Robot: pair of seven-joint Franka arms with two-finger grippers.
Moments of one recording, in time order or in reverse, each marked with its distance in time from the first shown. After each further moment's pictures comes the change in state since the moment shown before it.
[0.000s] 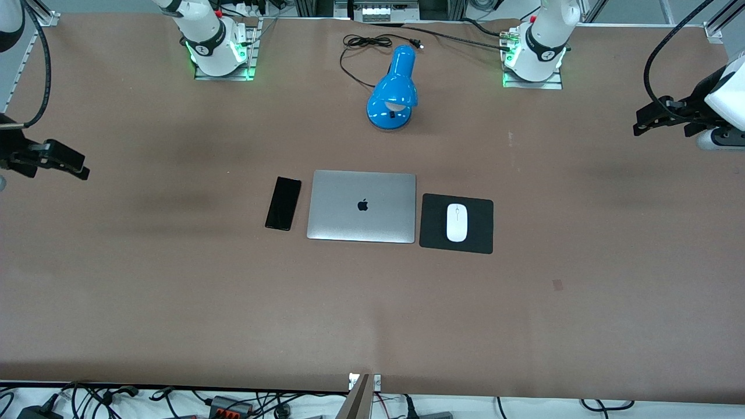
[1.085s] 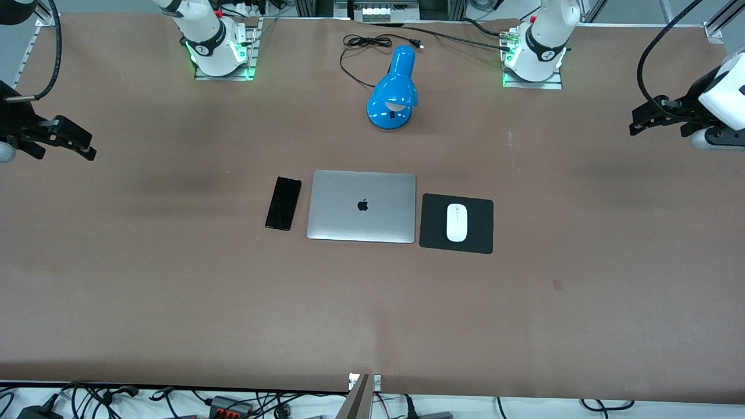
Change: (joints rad) left arm 0.001 0.000 -0.015 0.001 0.000 0.000 0.000; right arm -0.010 -0.139 0.008 -0.178 -0.001 0.089 -0.012
